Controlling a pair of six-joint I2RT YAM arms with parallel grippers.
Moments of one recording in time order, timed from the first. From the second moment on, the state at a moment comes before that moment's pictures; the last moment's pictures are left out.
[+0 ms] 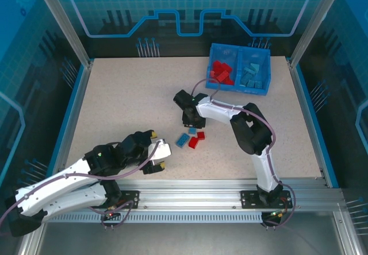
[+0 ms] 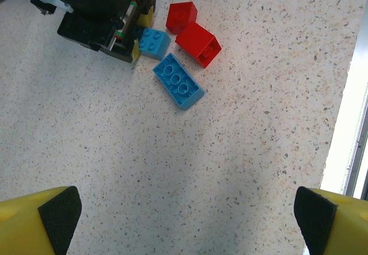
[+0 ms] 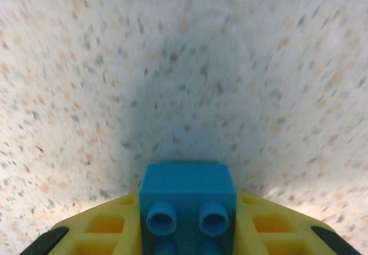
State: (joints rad) left arm -0.94 0.76 0.73 -0.79 -0.16 0.44; right arm 0.72 2.11 1.58 -0.82 0.16 0.85
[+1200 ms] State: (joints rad) left arm -0.88 0.39 0.65 -0.56 -0.09 0.41; right arm 0.06 2.33 2.15 -0.80 0.51 0.52
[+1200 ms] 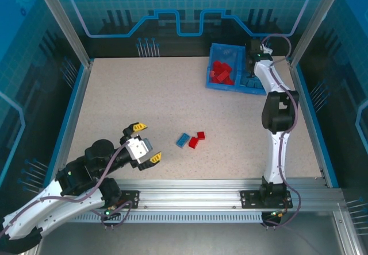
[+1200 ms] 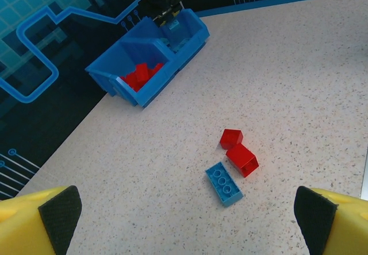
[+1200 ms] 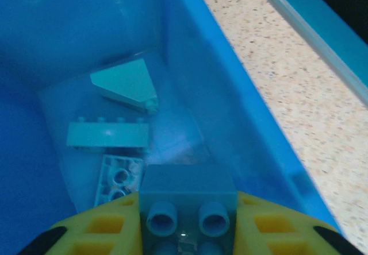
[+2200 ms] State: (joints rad) left arm -0.84 0.72 0.75 -0.55 -0.25 0.06; right arm 0.23 1.44 1.28 -0.73 0.18 0.44
